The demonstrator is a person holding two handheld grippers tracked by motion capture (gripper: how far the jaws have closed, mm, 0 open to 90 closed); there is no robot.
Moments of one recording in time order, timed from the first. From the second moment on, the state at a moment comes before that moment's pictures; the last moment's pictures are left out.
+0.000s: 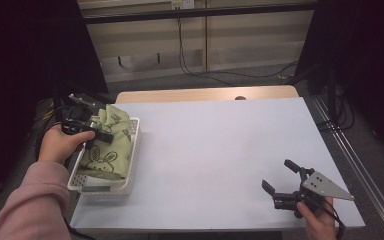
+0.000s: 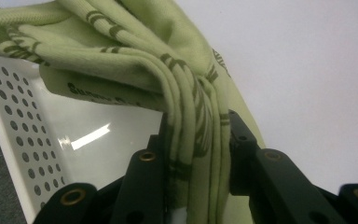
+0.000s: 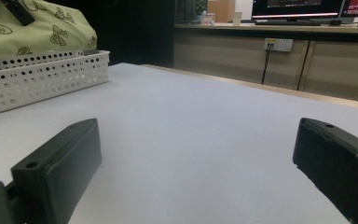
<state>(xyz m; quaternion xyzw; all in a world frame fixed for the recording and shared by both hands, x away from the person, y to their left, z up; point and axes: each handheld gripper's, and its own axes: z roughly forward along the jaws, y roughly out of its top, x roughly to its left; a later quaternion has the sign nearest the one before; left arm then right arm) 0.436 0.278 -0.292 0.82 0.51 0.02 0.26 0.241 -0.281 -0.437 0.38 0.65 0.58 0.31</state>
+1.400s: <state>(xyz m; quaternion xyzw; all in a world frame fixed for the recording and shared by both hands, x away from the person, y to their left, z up) 0.445 0.276 -0.314 0.84 0.49 0.02 0.24 0.241 -0.280 -0.437 0.38 0.65 0.58 0.31</state>
